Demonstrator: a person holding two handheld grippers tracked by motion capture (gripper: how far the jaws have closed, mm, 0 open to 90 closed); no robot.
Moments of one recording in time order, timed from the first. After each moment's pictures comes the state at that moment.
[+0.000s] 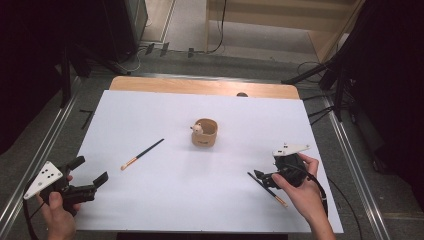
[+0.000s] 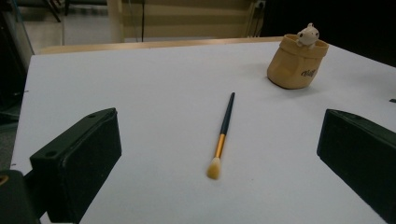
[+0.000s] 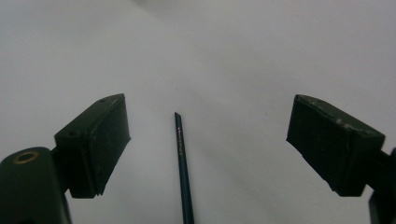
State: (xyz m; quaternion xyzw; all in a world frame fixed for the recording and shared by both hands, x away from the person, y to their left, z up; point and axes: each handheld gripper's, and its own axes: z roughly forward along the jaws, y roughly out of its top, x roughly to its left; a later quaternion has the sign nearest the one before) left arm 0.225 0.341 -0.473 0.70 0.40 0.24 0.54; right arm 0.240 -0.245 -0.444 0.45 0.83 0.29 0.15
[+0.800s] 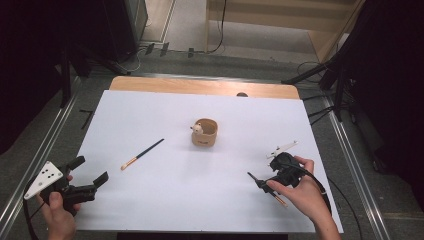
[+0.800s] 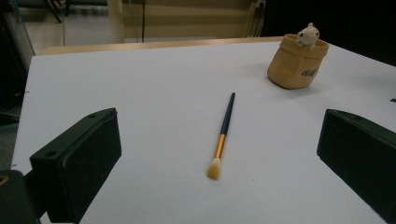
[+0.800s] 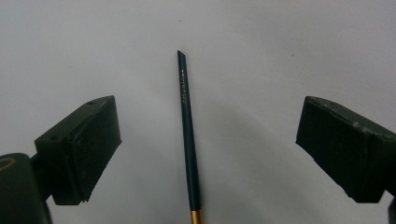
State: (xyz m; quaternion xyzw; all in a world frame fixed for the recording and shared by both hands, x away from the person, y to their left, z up) left arm 0.225 0.341 -0.473 0.70 0.40 0.24 0.54; right arm 0.250 -0.243 -0.459 0.46 0.86 0.19 0.07
